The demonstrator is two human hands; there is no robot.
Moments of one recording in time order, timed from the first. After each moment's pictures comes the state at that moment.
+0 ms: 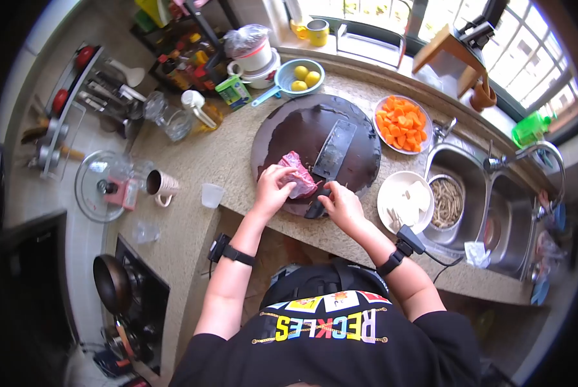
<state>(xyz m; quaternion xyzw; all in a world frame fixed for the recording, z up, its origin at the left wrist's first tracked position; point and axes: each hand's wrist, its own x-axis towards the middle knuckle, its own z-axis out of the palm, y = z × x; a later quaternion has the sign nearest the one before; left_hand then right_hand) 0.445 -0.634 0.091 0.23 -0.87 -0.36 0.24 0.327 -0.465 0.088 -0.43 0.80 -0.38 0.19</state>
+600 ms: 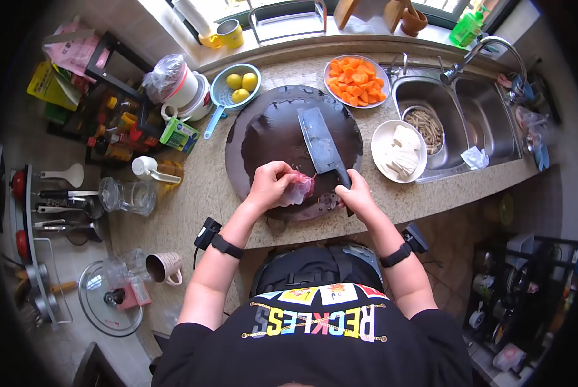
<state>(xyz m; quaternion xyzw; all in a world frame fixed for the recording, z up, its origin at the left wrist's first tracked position) 0.391 -0.700 0.096 0.00 -0.87 -0.48 0.05 0.364 -0.473 0.068 0.05 0.77 -0.60 0.24</state>
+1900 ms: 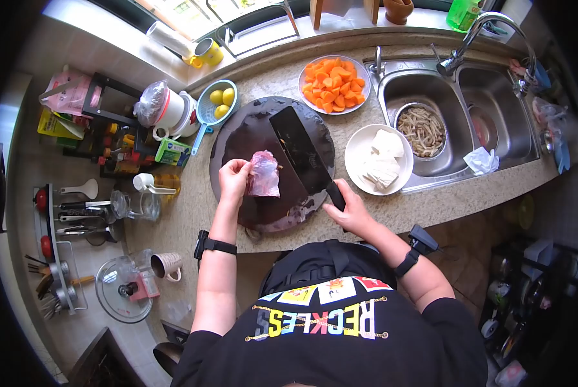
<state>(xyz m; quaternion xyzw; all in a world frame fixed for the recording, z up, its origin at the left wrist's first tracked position) 0.348 -0.691 0.073 0.28 -0.77 -0.56 0.11 0.343 -0.394 0.087 -0.15 0.74 -0.62 0.20</state>
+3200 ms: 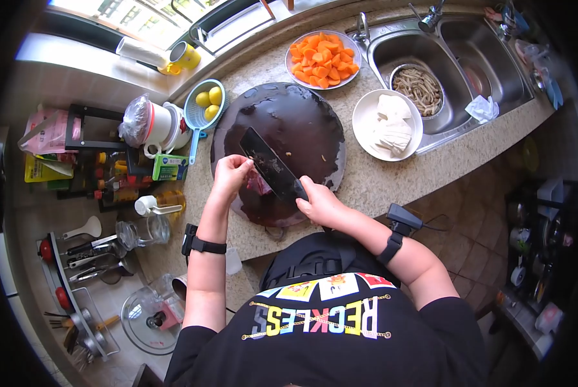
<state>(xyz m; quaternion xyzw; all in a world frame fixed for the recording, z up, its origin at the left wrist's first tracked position) 0.339 -0.733 0.092 0.20 -0.82 -0.53 -0.12 0.377 -0.492 0.101 -0.12 0.74 -0.55 0.35</state>
